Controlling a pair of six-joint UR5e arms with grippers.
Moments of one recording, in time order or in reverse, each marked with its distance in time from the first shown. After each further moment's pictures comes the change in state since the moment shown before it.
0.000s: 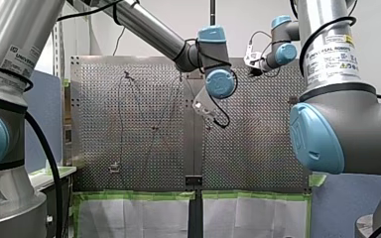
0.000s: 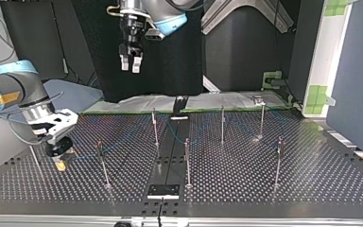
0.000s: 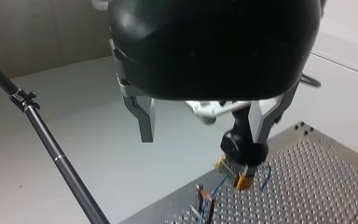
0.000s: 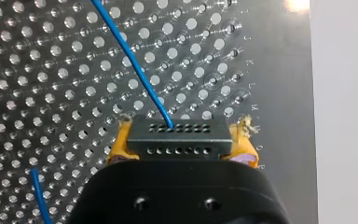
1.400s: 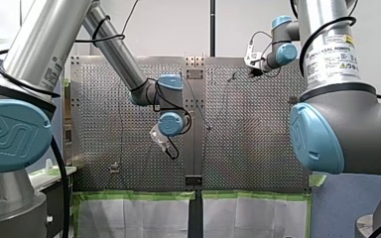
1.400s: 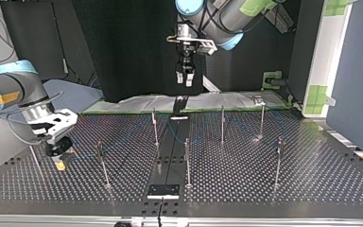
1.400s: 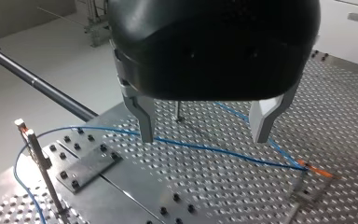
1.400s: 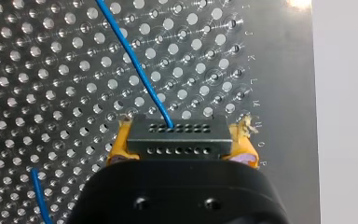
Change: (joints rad) left arm 0.320 0.000 -0.367 0.210 0.254 0.099; right arm -0.003 0.000 0.001 0.002 0.000 0.004
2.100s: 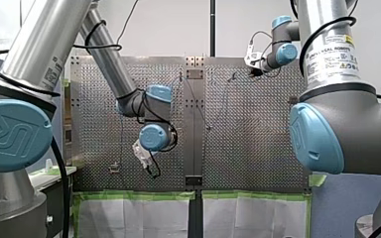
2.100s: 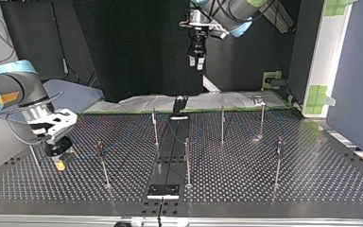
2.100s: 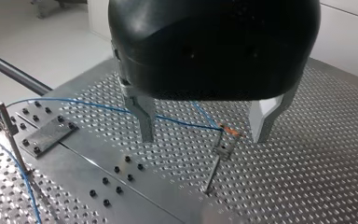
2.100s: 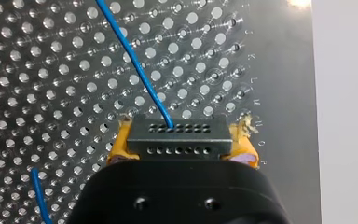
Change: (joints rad) left arm 0.006 0.000 -0.171 0.002 0.002 0.019; right arm -0.001 0.000 0.000 0.002 0.000 0.004
